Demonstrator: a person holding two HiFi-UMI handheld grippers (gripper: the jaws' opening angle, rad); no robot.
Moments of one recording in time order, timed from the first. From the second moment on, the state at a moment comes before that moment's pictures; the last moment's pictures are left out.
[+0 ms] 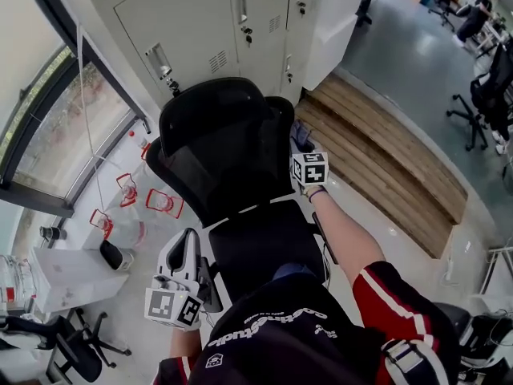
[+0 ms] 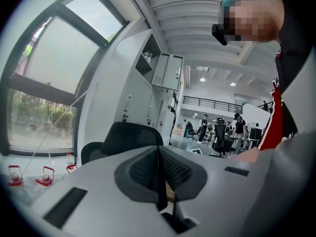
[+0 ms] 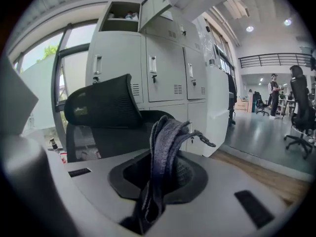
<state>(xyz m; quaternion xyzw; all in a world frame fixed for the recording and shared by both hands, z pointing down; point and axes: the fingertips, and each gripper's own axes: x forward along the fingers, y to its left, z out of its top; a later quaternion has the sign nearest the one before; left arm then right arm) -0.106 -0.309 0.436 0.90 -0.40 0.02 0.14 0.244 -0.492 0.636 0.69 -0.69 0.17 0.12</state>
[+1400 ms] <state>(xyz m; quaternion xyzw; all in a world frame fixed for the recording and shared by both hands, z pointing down) -0.207 -0.287 0.446 0.84 -0.52 0.00 0.17 0.061 -0.584 0.661 0.62 -0.75 0.17 0.16</state>
